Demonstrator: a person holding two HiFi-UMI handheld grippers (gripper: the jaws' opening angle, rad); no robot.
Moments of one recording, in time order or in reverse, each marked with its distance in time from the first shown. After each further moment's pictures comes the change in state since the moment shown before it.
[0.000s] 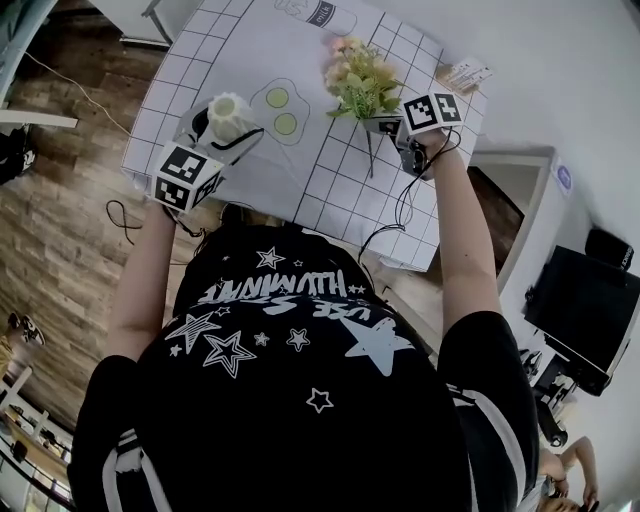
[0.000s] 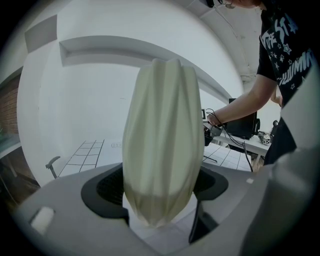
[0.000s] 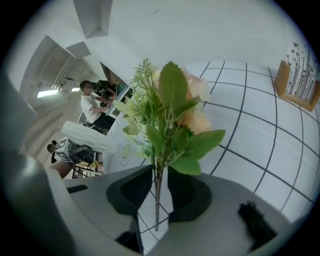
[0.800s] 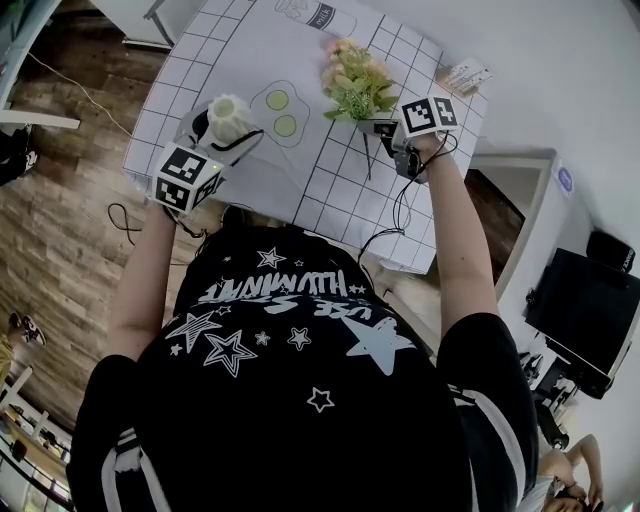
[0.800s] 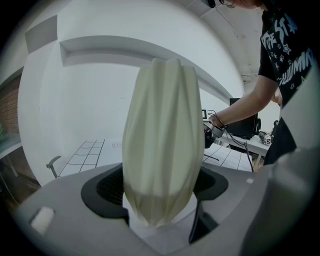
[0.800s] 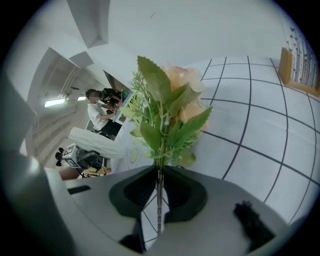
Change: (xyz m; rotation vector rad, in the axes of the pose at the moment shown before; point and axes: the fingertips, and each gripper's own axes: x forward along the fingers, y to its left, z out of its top) left arm 0.001 0.000 0.000 -0.005 0.005 0.008; right arm 0.006 0.016 0.002 0.037 -0.045 0.098
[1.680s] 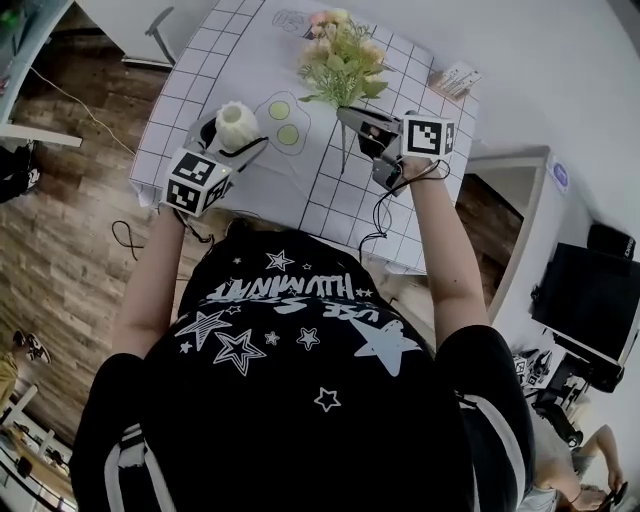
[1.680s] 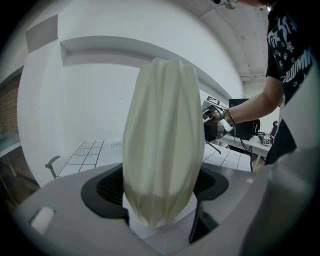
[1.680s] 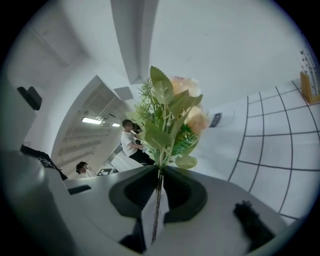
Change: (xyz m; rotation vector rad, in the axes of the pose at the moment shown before) left arm 0.000 0.004 -0.005 -0.007 -0.008 -0.010; right arm -0.024 0.119 0.047 -0.138 -0.449 0.300
